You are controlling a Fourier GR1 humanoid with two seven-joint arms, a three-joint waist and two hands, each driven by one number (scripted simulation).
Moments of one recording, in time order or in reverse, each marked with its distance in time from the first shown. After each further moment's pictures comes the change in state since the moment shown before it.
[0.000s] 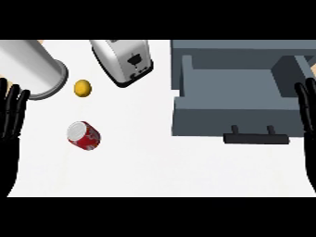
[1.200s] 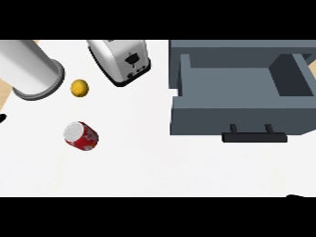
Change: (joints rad) left arm 0.085 0.381 0.302 0.141 0.657 -0.569 0.234; right arm 0.266 -0.028 -0.233 -0.034 -0.185 0.064 0.176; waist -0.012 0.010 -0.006
